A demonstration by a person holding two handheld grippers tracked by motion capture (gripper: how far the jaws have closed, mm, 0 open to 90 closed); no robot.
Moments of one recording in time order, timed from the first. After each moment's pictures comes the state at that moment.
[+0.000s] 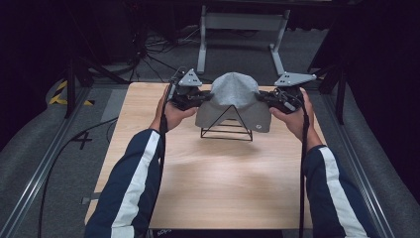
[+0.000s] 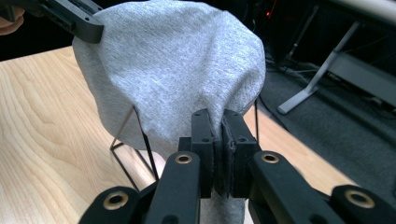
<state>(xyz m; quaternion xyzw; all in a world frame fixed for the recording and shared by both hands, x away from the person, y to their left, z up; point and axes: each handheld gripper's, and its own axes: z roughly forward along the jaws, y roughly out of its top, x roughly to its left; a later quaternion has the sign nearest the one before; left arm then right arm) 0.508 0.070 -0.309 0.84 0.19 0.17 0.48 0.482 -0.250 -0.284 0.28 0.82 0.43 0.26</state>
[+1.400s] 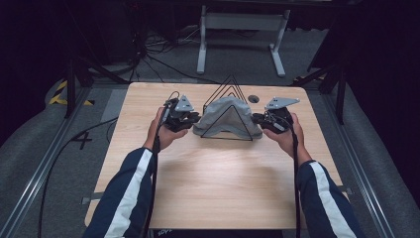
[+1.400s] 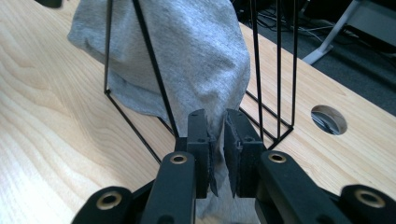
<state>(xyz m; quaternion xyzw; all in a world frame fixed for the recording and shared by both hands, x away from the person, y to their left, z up) 0.487 0.100 -0.371 0.87 0.22 0.19 0.41 0.477 -0.250 -0.359 0.31 0.84 0.39 0.23</state>
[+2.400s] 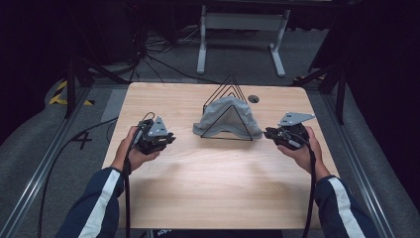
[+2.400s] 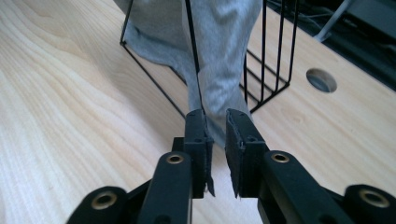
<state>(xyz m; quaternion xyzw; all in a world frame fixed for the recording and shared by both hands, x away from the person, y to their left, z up) 0.427 0.165 -0.389 0.89 0.20 0.20 0.34 0.427 -0.282 -0.364 0.30 0.85 0.36 0.23</state>
